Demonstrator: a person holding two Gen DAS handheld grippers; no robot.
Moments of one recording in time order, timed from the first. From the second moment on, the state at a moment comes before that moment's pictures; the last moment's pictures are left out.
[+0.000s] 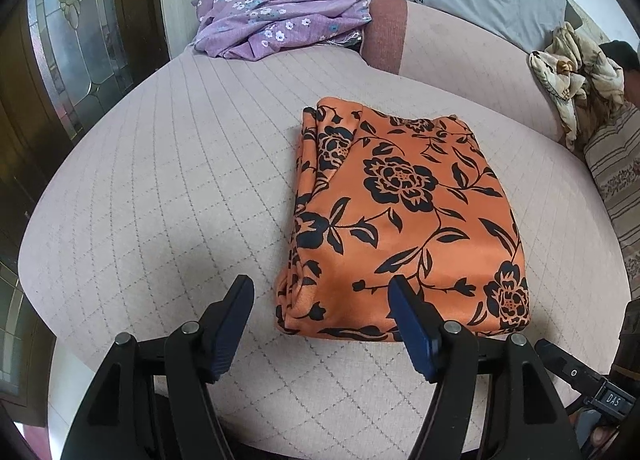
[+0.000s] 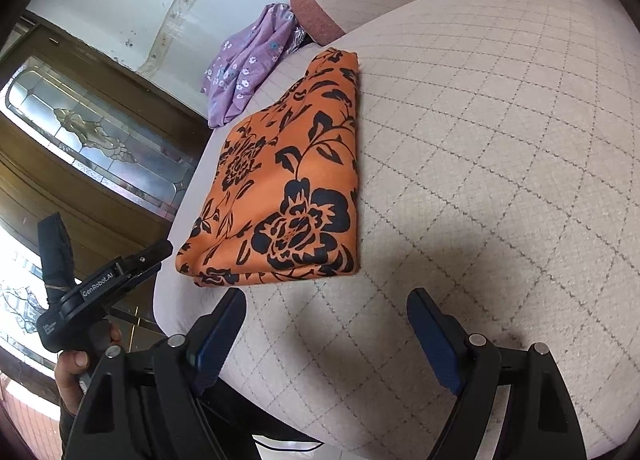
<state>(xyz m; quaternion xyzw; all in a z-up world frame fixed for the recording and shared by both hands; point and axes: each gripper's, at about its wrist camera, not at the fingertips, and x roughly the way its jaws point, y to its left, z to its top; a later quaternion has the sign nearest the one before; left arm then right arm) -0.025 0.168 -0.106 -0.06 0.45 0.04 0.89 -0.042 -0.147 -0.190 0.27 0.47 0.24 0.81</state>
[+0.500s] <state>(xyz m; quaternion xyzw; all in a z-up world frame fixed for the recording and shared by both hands) 0.063 0.219 -0.125 -0.20 0.48 -0.02 0.85 0.065 -0.158 -0.171 0.31 0.48 0.25 0.78</state>
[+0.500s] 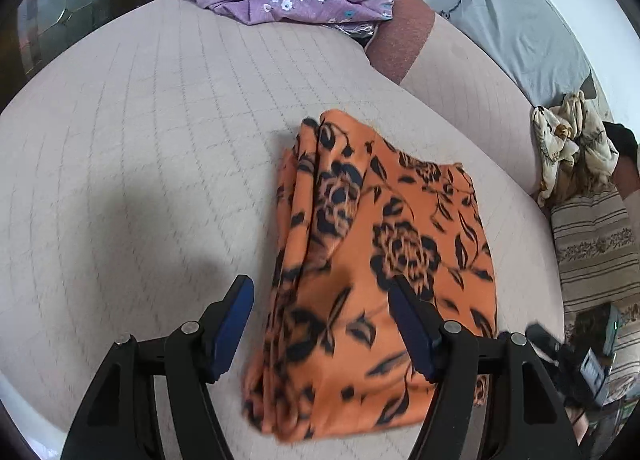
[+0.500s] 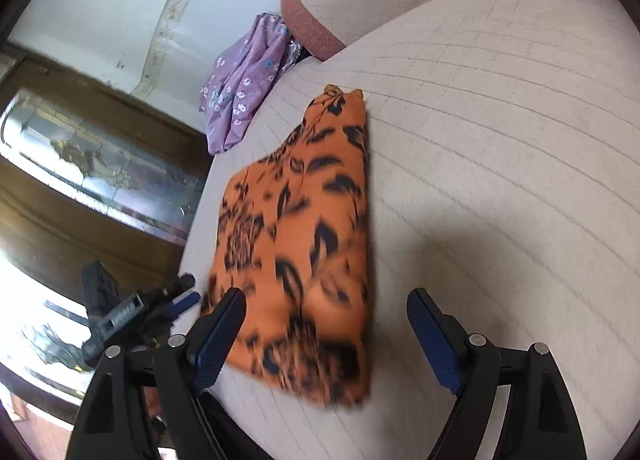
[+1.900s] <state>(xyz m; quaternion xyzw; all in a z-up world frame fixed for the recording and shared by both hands) 0.062 0.198 -0.129 -0.09 0.46 0.01 0.88 0.128 -0.120 -0.182 0.30 0.50 0.24 0.78</state>
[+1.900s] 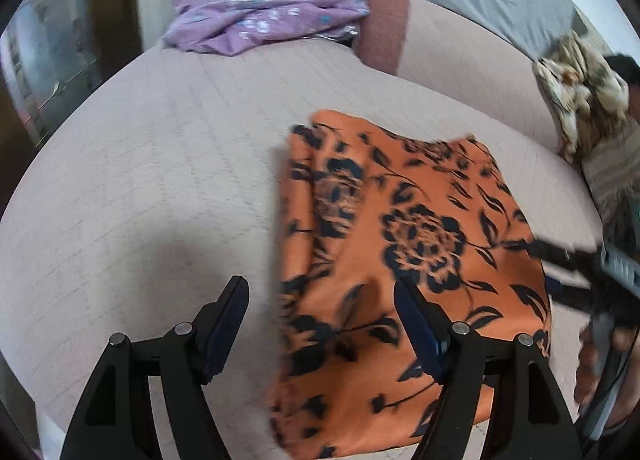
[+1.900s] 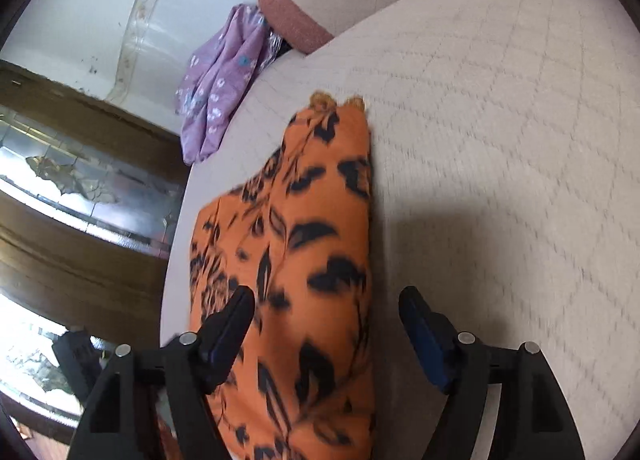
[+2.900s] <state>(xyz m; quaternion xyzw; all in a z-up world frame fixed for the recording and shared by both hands) 0.096 0.204 -0.153 -0.18 0.51 -0.05 0.84 0.137 -0.078 -0.182 0.20 0.52 0.28 0.78</state>
